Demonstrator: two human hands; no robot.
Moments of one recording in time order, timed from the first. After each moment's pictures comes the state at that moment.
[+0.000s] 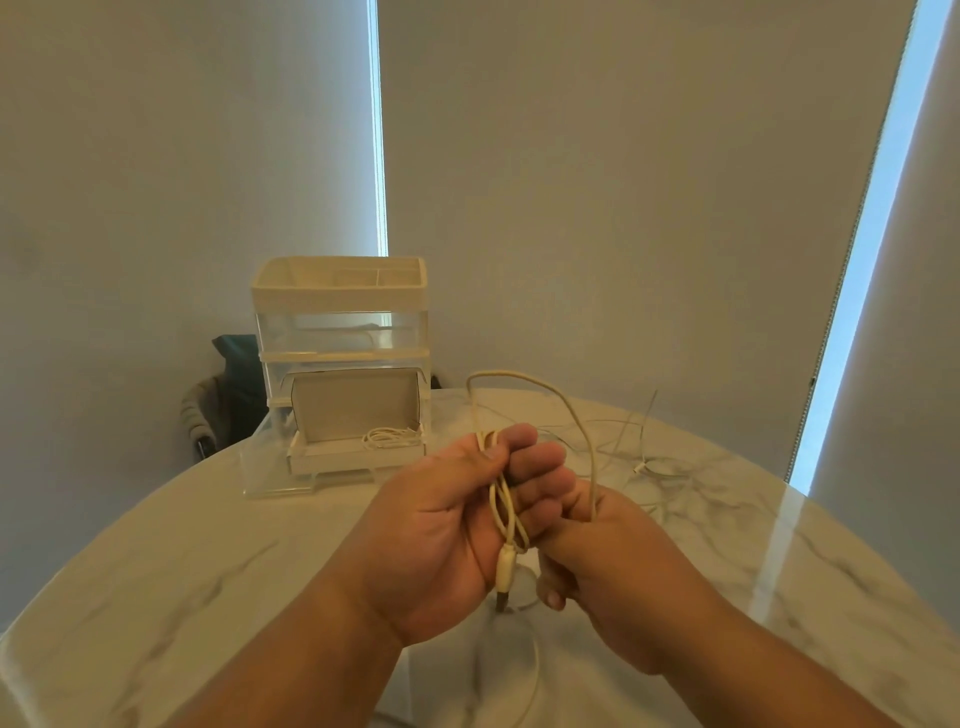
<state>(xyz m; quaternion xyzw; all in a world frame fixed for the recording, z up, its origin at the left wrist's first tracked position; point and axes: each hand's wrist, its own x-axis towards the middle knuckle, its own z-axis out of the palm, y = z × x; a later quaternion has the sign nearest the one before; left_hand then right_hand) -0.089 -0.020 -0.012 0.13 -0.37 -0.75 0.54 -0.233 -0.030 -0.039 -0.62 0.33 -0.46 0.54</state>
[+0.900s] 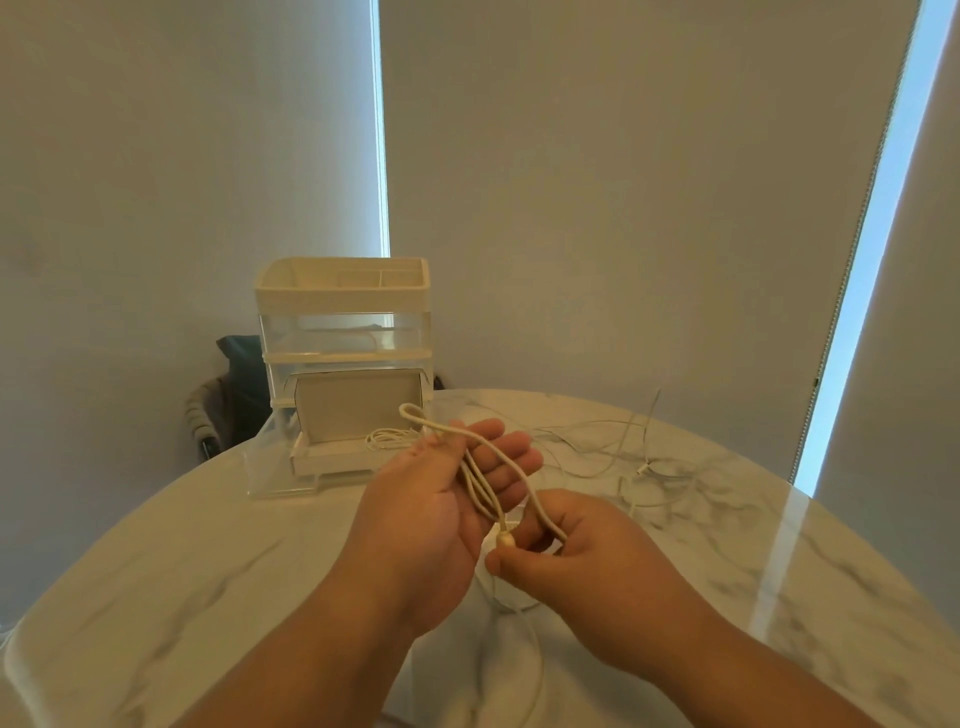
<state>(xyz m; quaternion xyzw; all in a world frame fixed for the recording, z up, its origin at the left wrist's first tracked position) -0.094 -0.027 -0.015 0.28 -0.34 -0.62 0.65 -0.229 -0.022 -0.038 -0.72 0.51 -0.38 0.28</state>
